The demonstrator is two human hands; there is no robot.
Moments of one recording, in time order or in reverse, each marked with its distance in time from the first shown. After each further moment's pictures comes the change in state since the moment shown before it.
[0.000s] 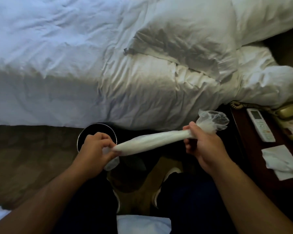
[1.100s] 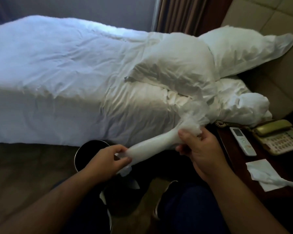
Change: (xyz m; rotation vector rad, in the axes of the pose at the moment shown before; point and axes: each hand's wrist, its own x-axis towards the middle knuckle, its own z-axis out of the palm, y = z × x) left_hand -0.014 0.039 0.006 -0.156 0.011 0.063; right_hand -0.074 -0.027 -0.005 0.021 -0.151 -0.467
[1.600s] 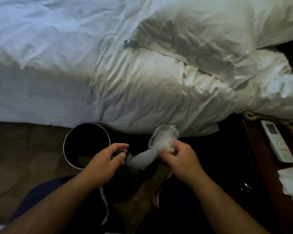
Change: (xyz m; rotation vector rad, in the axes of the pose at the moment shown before) left_hand 0.071 -0.066 0.041 -0.371 -0.136 -0.284; right_hand 0.097 0.144 0.025 -0.528 -0.215 0.222
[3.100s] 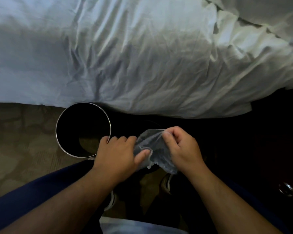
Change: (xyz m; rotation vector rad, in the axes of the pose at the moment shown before) left_hand 0.075 -0.048 0.047 1.060 -0.027 -0.027; right_hand 0.070 0.076 0.046 -0.140 0.043 0.019
